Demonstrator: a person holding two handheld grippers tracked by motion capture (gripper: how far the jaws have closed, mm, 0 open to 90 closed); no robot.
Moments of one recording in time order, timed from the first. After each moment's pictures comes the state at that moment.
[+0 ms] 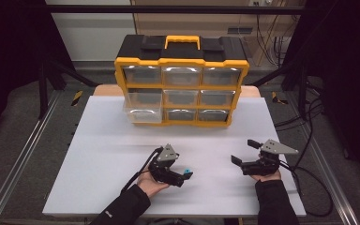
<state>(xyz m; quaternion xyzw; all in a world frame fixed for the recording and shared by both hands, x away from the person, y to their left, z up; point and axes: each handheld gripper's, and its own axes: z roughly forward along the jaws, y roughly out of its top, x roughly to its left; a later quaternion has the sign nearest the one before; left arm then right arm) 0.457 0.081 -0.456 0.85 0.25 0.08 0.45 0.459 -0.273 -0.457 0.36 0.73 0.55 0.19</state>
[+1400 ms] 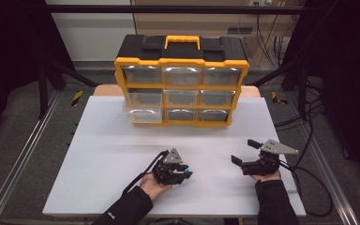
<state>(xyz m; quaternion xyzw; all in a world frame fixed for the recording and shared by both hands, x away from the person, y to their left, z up) 0.455 0.072 -0.466 0.88 0.24 0.05 0.42 0.459 -0.273 -0.457 0.36 0.73 0.55 0.19</state>
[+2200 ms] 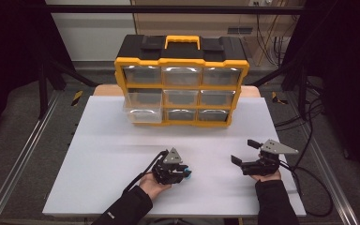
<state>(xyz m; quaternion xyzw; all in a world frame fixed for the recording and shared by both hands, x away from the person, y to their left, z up) 0.455 0.074 -0.464 0.88 0.24 0.06 0.41 0.459 -0.273 -0.457 0.36 0.73 0.55 0.19</state>
